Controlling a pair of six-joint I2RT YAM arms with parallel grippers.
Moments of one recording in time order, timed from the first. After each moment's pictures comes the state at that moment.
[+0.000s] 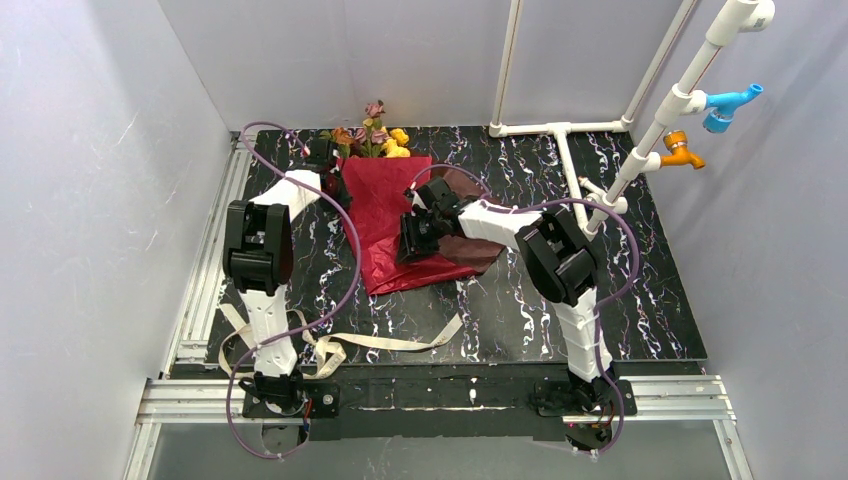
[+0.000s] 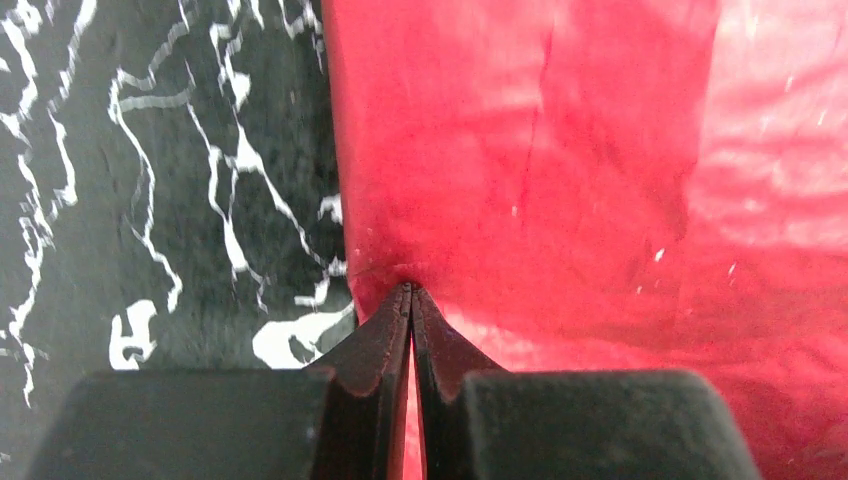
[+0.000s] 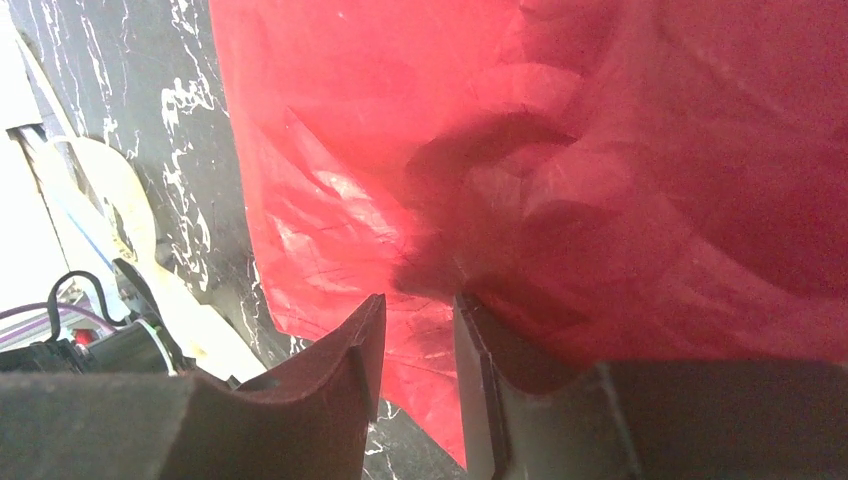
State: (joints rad) left arm -0.15 2.04 1.49 -0.51 -0.04 -0.46; right arm 0.73 2.14 1.49 -0.30 -0.47 0.54
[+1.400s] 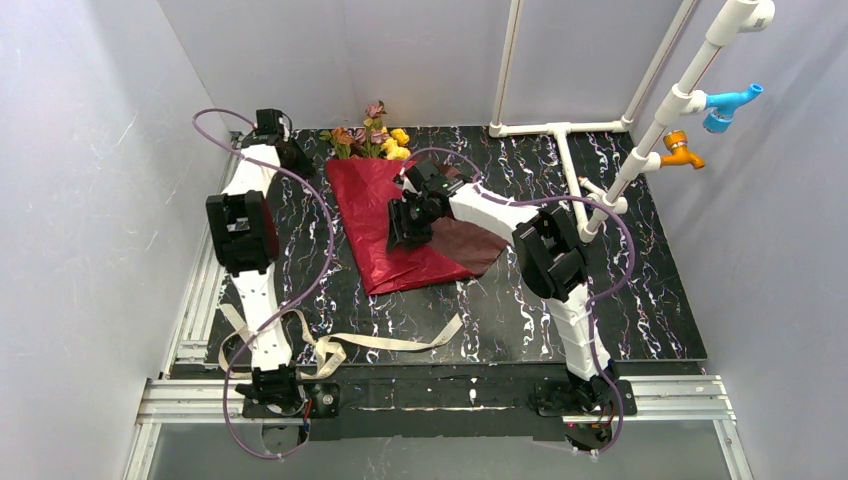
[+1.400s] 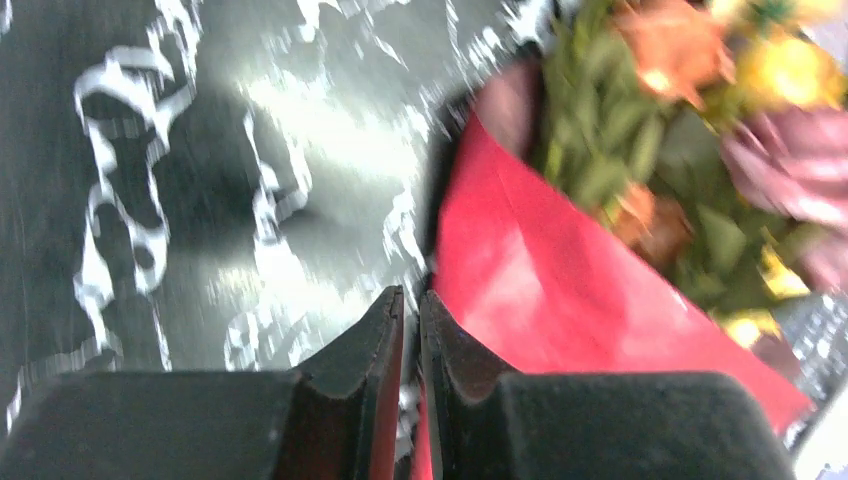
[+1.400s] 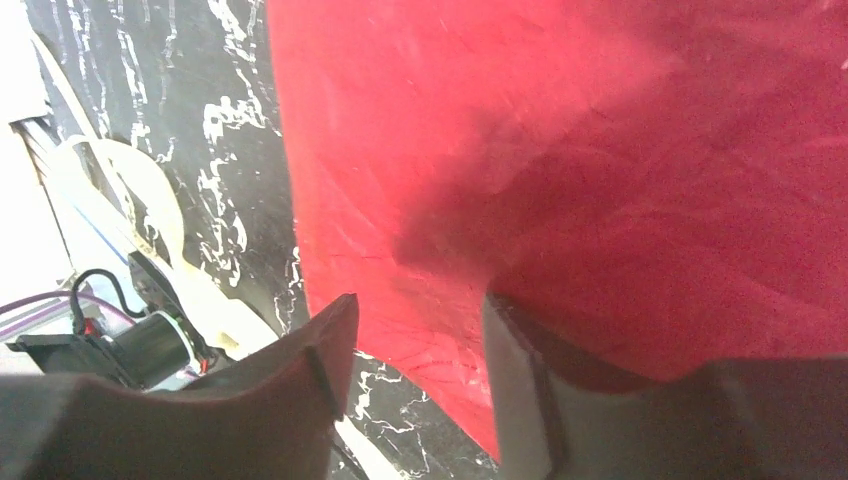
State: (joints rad) left arm 0.10 2.37 2.06 -0.63 0.16 -0.52; right arm 0.73 2.22 1.76 -0.57 -0.47 0.49
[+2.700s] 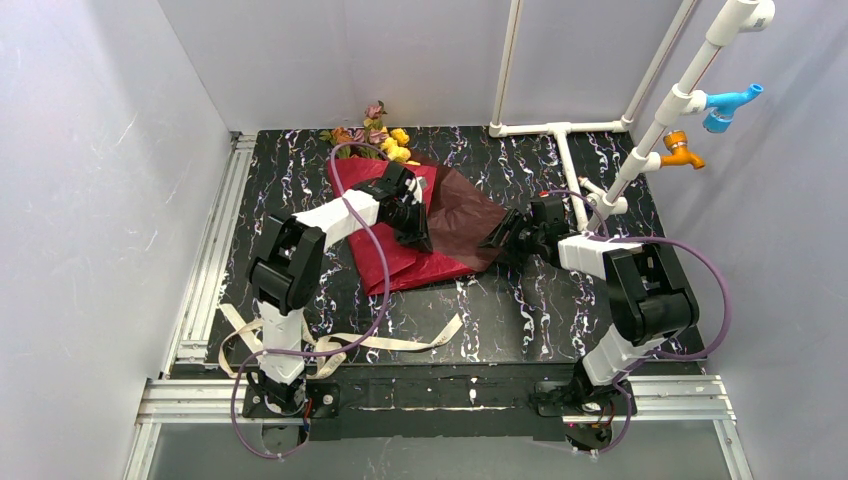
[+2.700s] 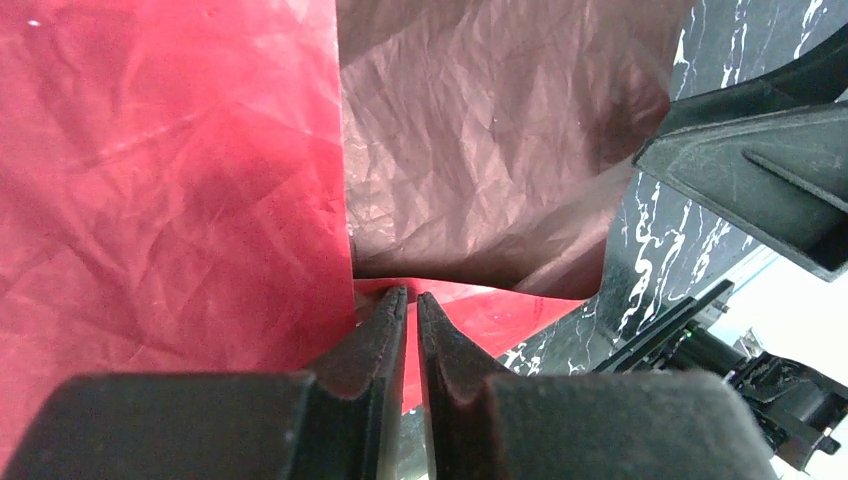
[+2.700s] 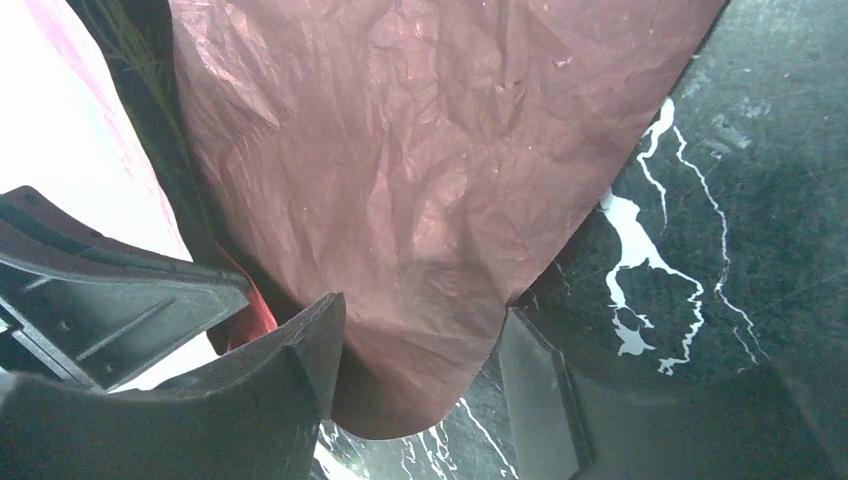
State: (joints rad) left arm -0.53 1.98 1.42 -0.53 0.40 -0.50; right arm 0.28 1.64 0.76 0.06 -0.38 0.87
